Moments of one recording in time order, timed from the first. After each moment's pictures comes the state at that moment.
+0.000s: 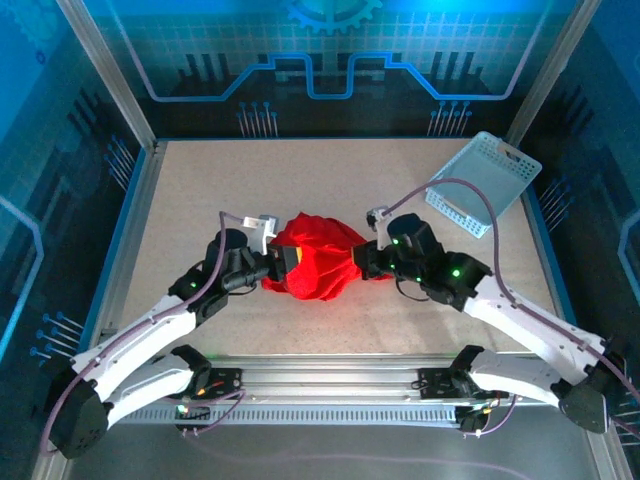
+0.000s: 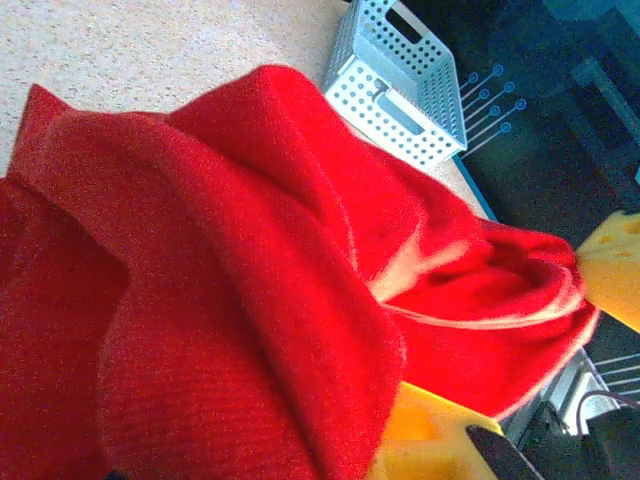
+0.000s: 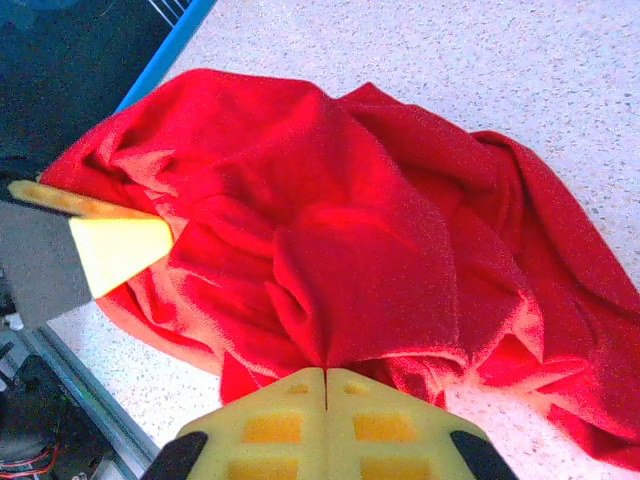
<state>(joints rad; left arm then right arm) -0.54 0.95 0.58 -0.04 0.28 -0.59 0.77 1.02 0.91 -0.48 -0.04 0.47</state>
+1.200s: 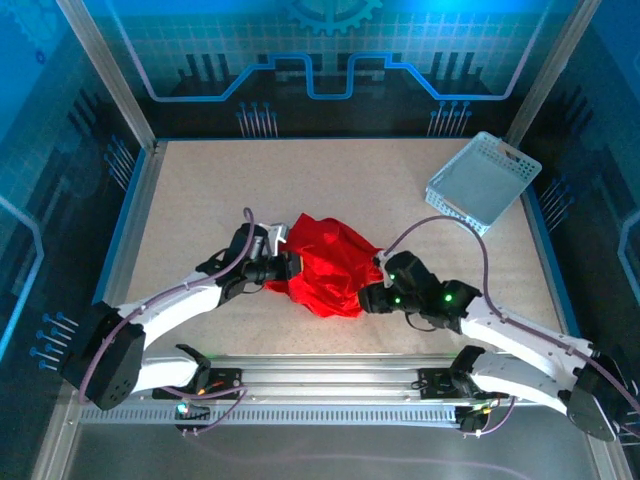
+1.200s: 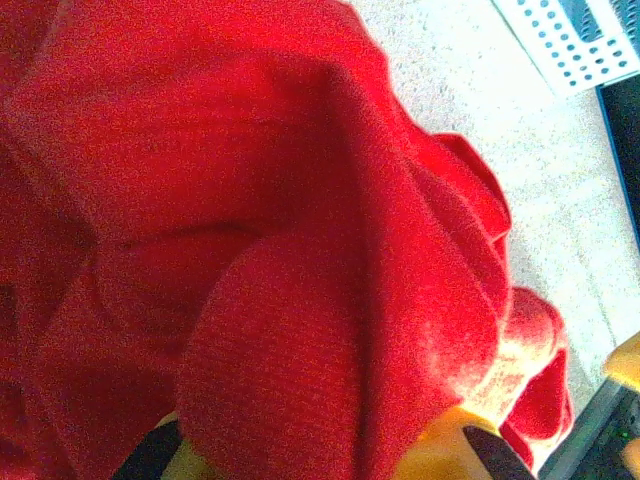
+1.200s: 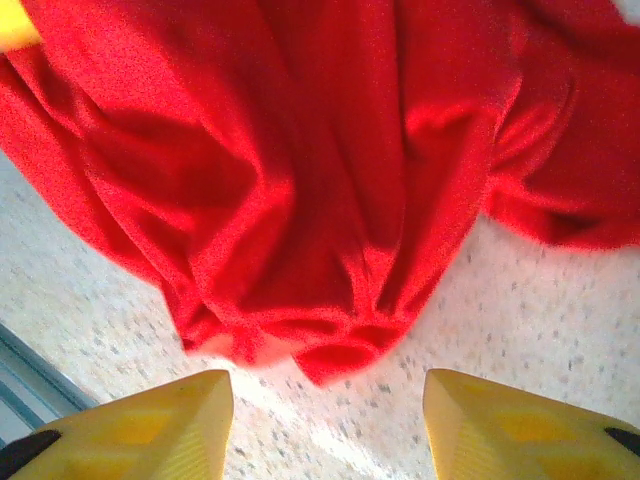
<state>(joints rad) -0.49 1.25 0.59 -0.05 0.33 -0.61 0.79 0.97 0.61 -0.48 -0.03 0.51</state>
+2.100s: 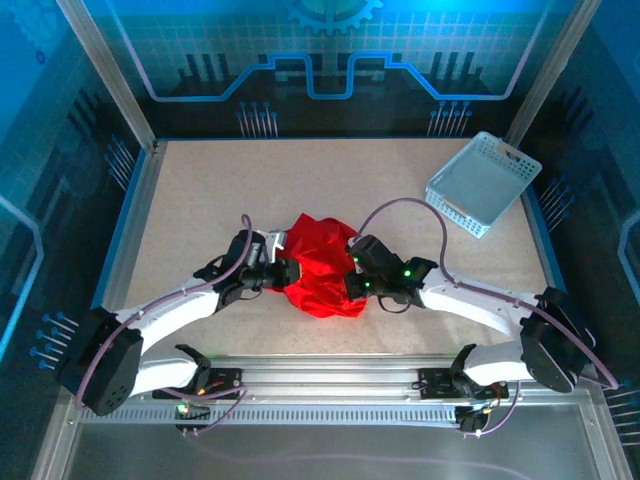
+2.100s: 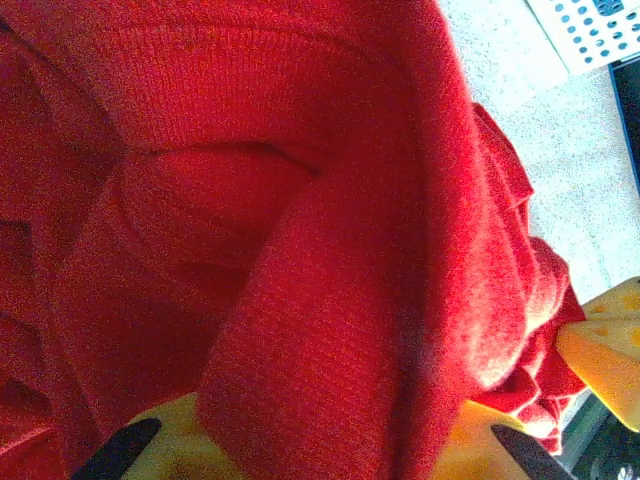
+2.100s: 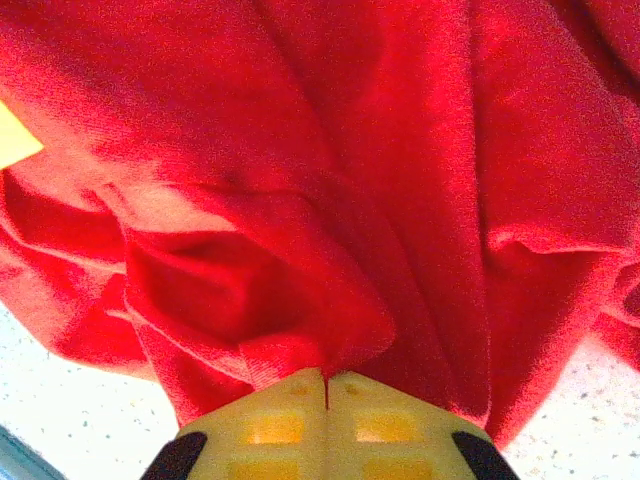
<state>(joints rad) -0.49 1.22 0.54 -0.04 0.33 -0.61 0.84 1.32 0.81 -0.44 0.03 0.53</state>
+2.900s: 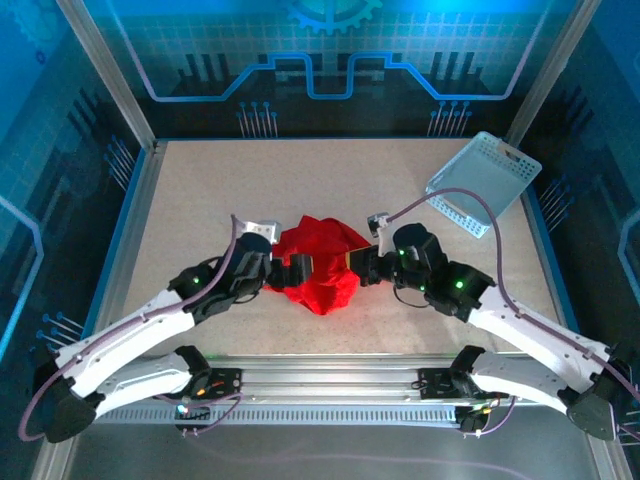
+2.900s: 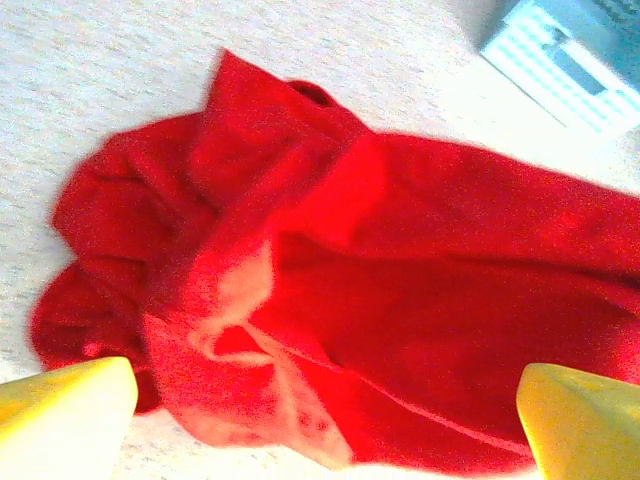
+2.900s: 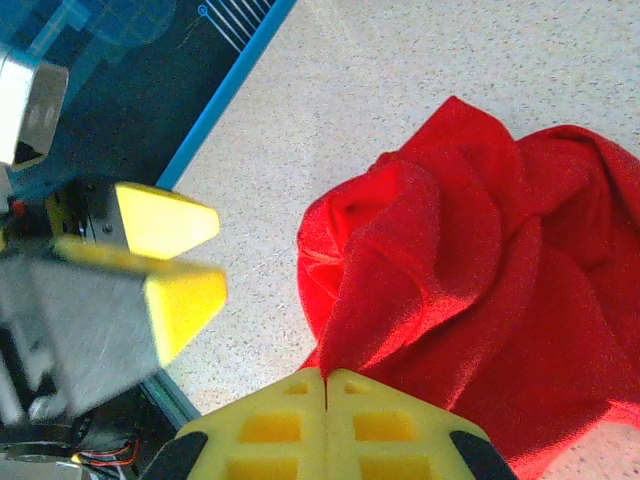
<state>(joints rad) -0.78 0.96 0.78 -0.49 -0.13 -0.66 0.80 0.98 0.83 -0.34 -0.11 0.57</state>
